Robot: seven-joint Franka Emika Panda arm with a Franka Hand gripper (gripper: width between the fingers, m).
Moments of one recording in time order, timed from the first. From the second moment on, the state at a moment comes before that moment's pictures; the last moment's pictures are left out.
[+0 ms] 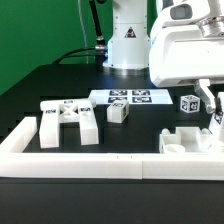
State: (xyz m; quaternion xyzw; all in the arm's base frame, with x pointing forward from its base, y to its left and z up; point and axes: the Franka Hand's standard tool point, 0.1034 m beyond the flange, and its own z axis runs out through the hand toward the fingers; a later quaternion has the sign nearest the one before) arm 0.677 0.099 0.086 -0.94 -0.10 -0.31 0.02
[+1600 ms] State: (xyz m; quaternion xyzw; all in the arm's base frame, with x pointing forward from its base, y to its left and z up) arm 0.677 0.097 0.079 -0.94 -0.10 -0.33 0.01
